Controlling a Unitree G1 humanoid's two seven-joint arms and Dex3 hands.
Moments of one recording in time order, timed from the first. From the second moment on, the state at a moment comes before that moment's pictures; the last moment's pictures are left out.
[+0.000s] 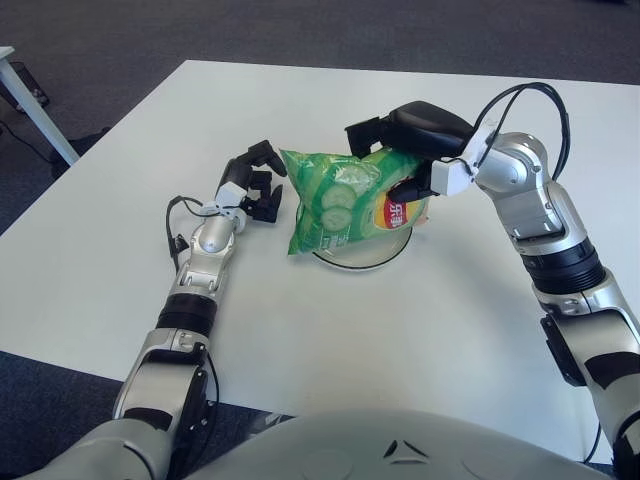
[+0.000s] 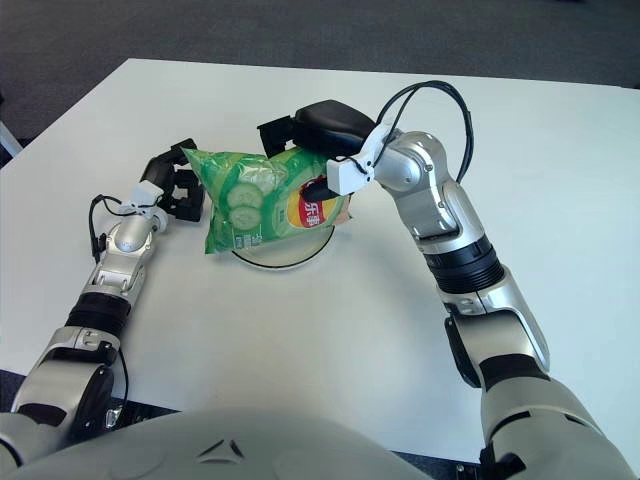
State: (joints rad) left arm -0.35 0.21 -0.02 0.47 0.10 -0.41 -0.03; right arm -0.68 -0.47 0.28 -0.13 -0.44 -0.13 0.63
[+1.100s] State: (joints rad) left arm -0.34 0.21 -0.02 0.45 0.08 -0.39 -0.06; right arm -0.73 -0.56 0.31 -0.04 -0.46 -0.28 0.68
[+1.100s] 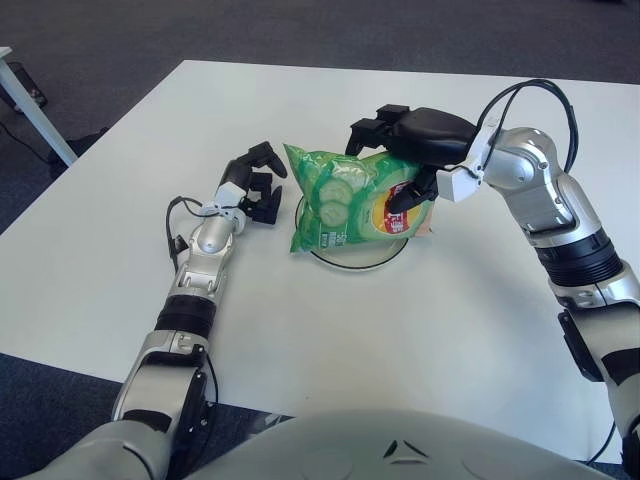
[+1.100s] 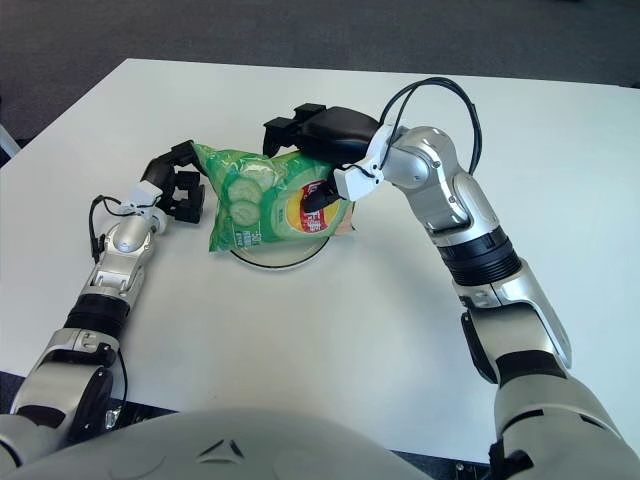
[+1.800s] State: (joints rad) left arm -0.35 0.22 -0.02 0.46 0.09 -0.41 -0.05; right arm -0.81 -0.60 0.28 0.10 -0.48 -0.40 0.59
